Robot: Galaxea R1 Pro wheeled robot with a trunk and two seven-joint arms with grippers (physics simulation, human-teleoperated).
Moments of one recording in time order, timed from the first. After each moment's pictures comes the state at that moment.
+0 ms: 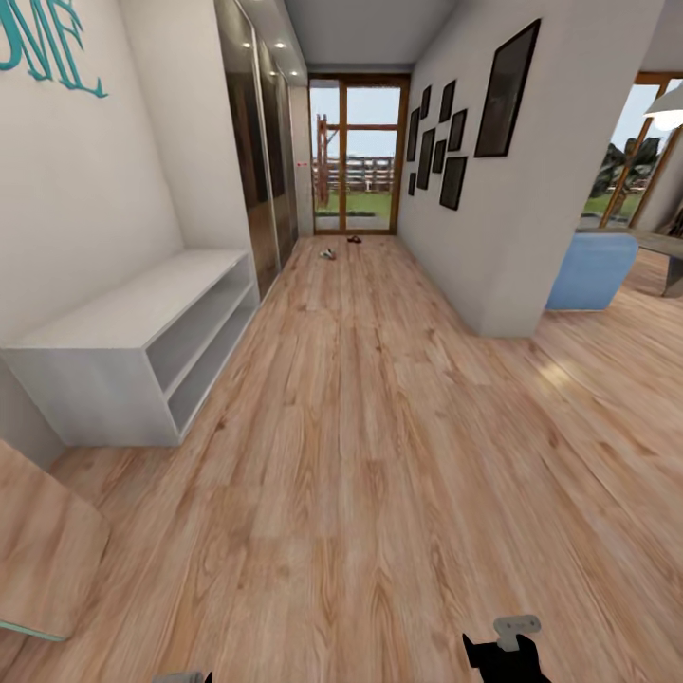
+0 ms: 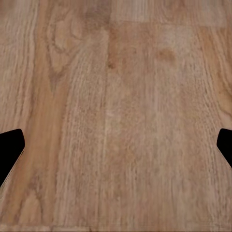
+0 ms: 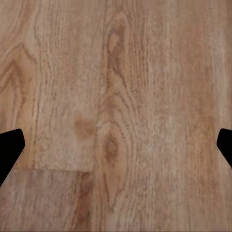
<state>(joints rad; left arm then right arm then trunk) -0.16 0.10 0.04 -0.43 0.11 -0.39 -0.14 -0.49 -0.11 -0.27 -0.03 0.32 -0.37 0.06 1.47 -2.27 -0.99</state>
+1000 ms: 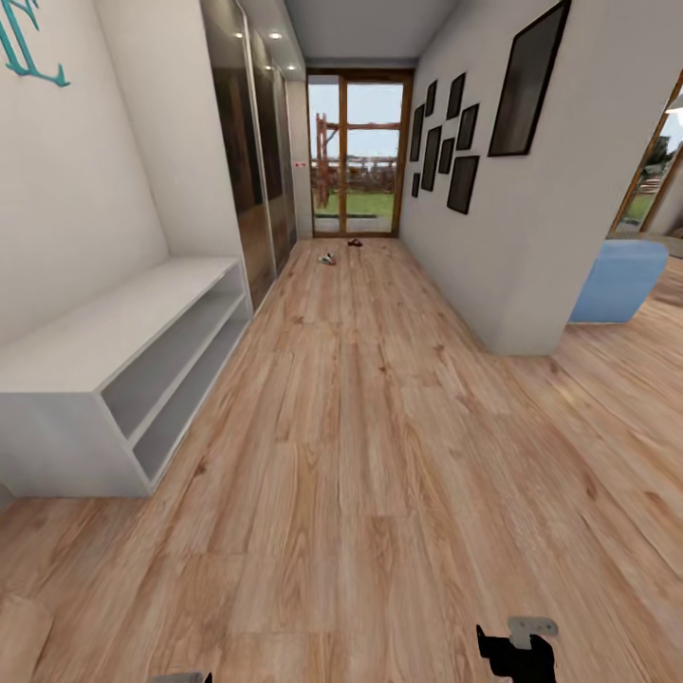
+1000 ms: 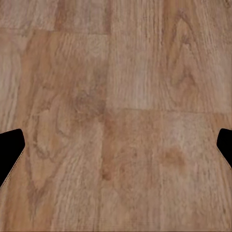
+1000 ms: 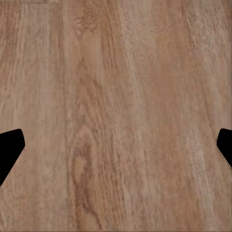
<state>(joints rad) -0.16 0.10 0.04 -0.43 0.11 -0.39 -0.14 -0.49 -0.11 -0.27 -0.03 0.24 -0.41 -0.05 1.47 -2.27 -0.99</state>
